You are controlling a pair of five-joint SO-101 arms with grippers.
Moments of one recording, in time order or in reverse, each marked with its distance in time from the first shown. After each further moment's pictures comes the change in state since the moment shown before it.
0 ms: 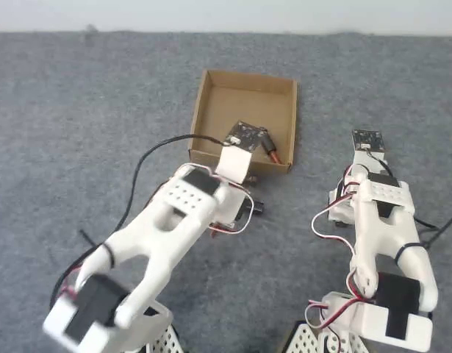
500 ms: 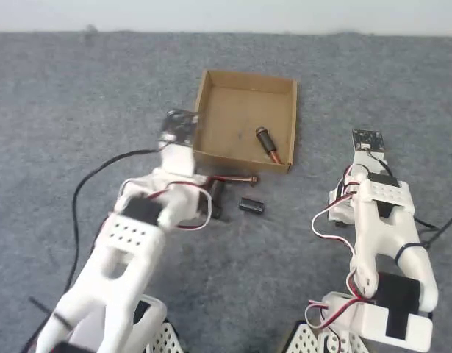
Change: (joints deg) left arm -15.0 -27.0 18.8 -11.4 0.3; right arm 0.0 0.0 0.0 0.0 0.0
